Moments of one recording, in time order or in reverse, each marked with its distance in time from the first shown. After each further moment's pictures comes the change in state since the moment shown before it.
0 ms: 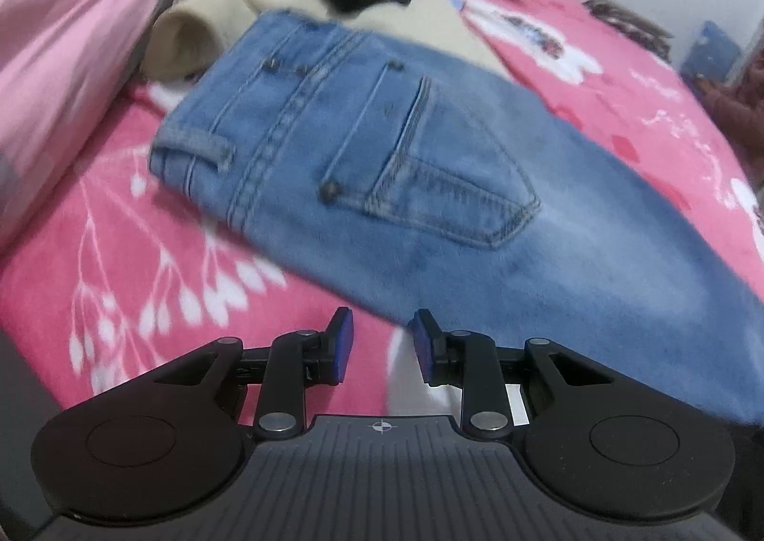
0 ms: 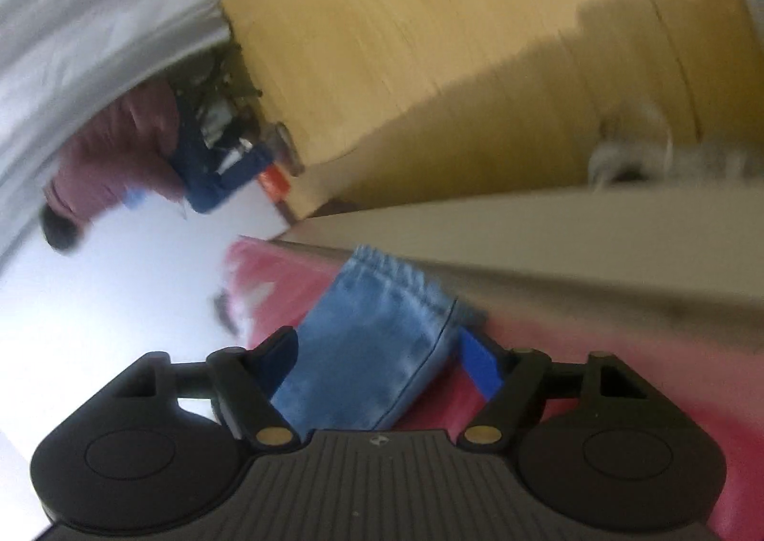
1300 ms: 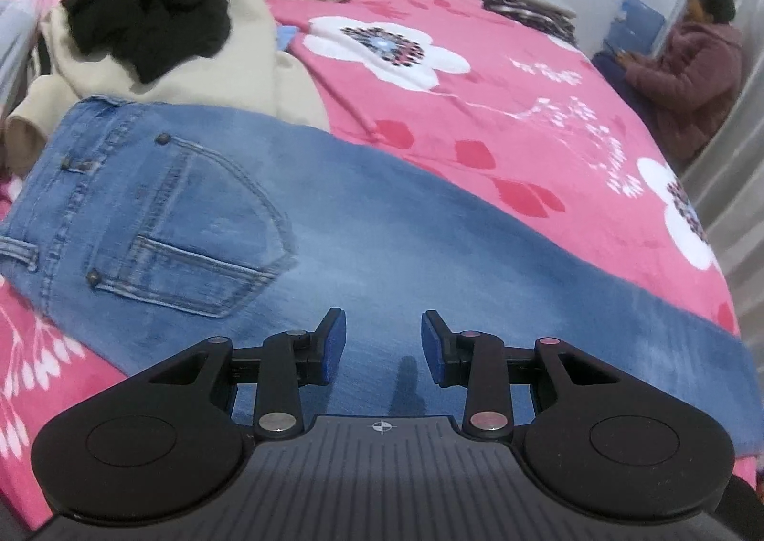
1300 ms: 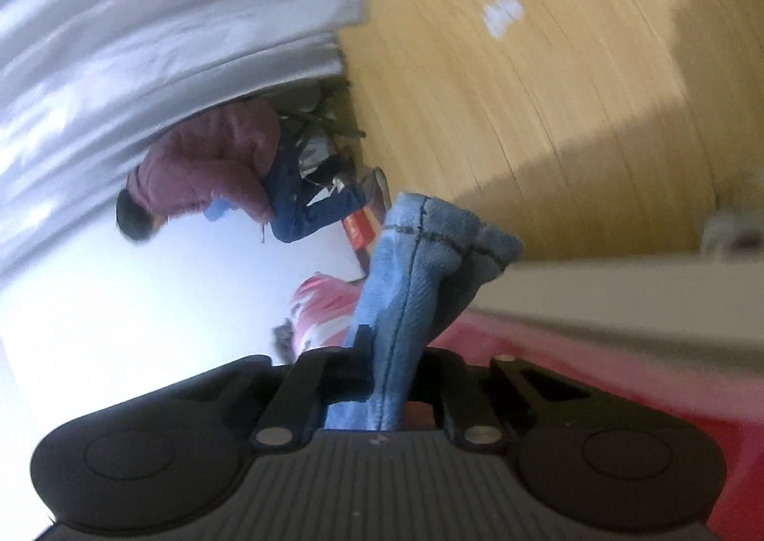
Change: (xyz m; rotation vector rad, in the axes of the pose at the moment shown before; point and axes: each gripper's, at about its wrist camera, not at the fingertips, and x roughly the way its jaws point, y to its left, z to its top) left arm -0.006 -0.113 0.019 0.140 -0.053 -0.120; right arm 0.026 0.068 -0.019 -0.346 -0.220 0.143
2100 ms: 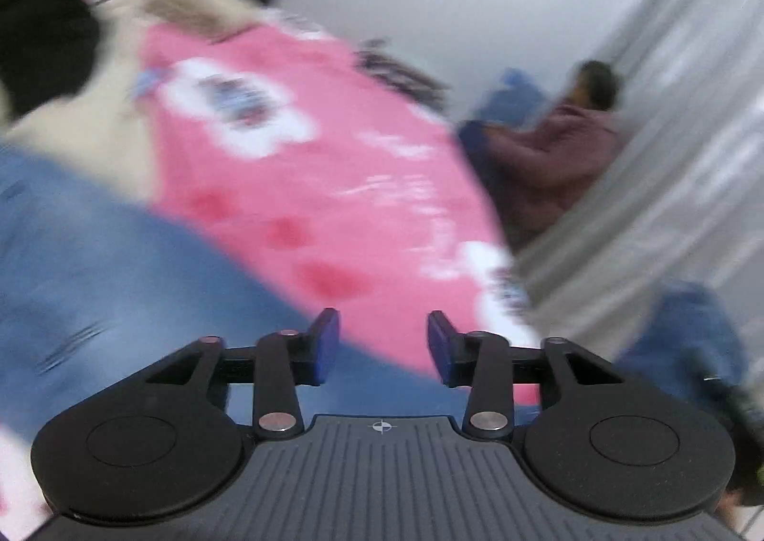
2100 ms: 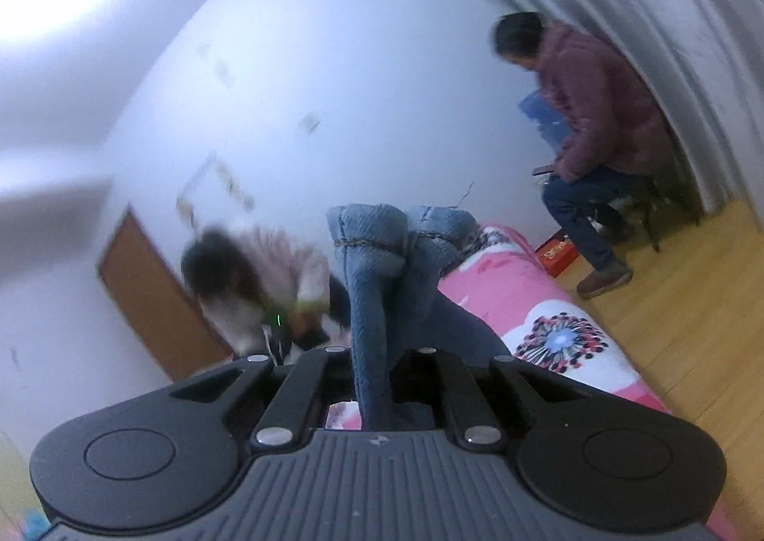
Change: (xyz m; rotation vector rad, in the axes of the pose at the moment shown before) left arm -0.039 -0.058 0.053 -0.078 -0.103 -0.452; right arm 0.002 0.246 -0.232 -1.261 0.198 0.261
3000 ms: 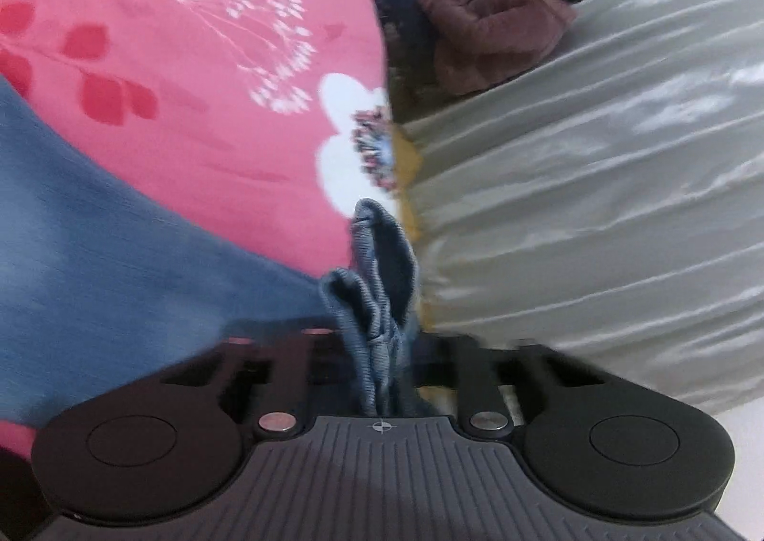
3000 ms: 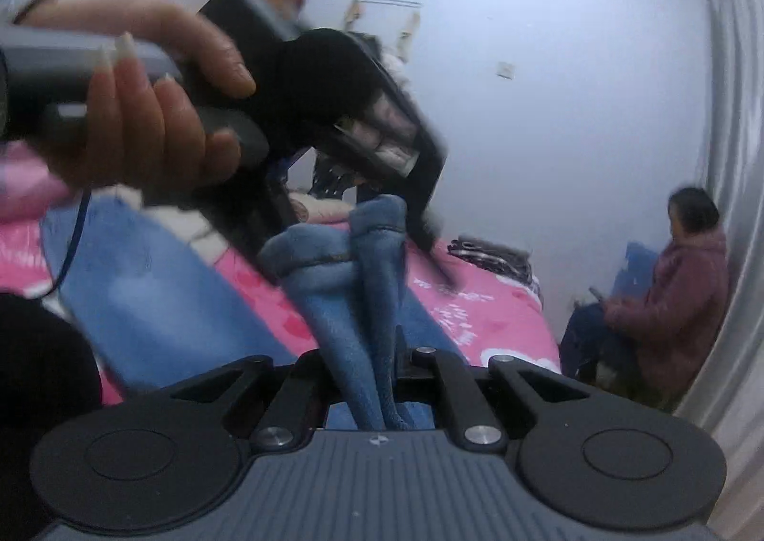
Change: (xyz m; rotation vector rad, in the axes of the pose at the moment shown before) left arm 0.088 -0.069 -0.023 -0.197 0.416 -0.206; right arm 0.015 0.107 -0.136 -0.947 0.175 -0.022
